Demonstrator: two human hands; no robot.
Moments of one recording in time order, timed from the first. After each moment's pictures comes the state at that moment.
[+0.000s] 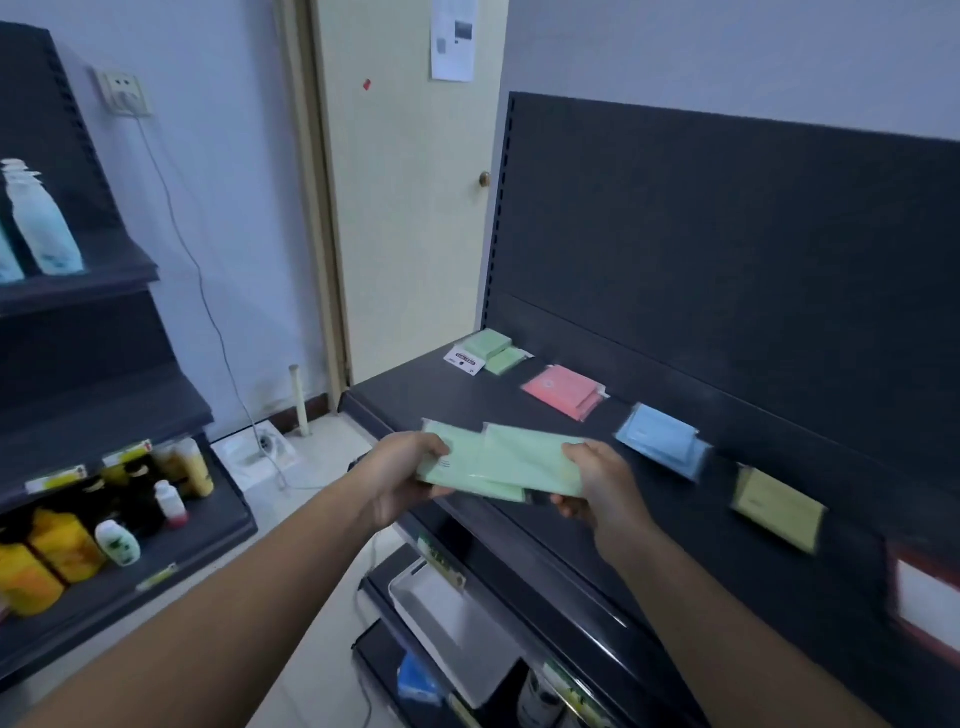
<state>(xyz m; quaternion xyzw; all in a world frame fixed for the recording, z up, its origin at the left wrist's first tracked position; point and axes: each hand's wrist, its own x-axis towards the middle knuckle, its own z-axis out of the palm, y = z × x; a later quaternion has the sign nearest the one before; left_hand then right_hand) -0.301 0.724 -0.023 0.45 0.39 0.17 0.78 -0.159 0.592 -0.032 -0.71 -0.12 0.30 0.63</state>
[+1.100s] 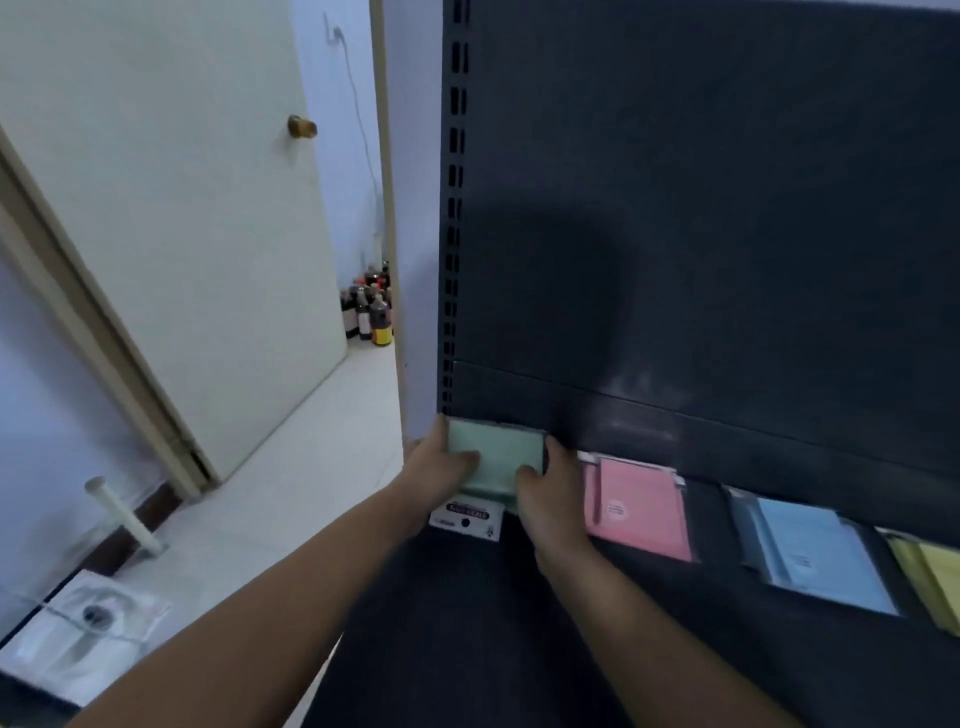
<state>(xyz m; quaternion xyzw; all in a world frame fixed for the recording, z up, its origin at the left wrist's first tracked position) -0.065 0.994 -0.066 0.76 0.25 -0.02 0.60 -0.031 0.875 -0.085 -0.84 -0.02 0.07 0.53</state>
